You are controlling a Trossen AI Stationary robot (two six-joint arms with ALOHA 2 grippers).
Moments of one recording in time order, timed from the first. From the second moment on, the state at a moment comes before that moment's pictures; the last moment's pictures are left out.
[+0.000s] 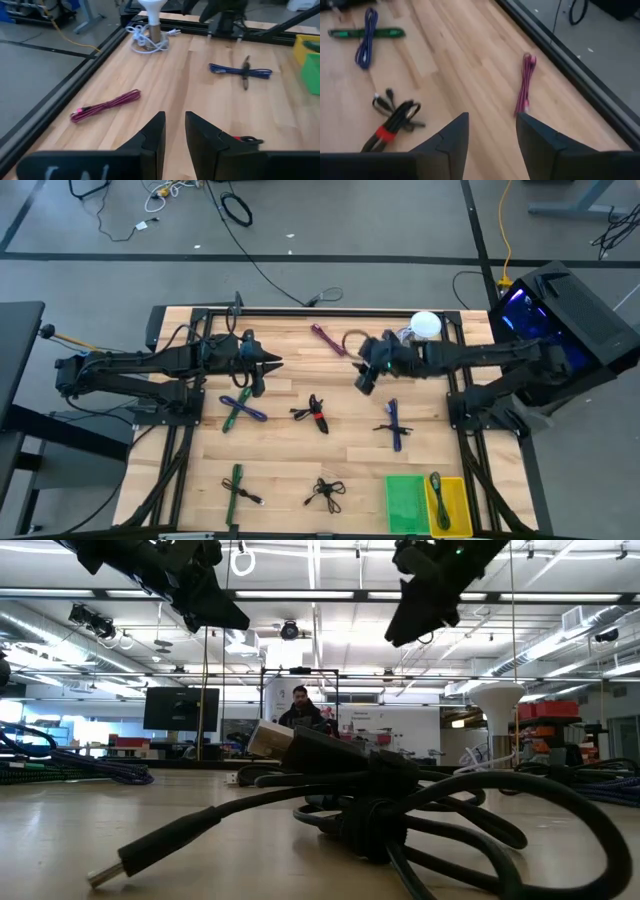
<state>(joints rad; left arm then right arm) 0.18 0.94 0.66 -0.10 -0.13 -0.03 -0.09 1.34 1.08 -0.49 0.34 0.25</state>
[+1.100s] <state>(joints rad) 0.28 1.09 0.66 0.03 -0.32 0.00 -0.42 1.65 1.08 -0.12 0.04 0.06</state>
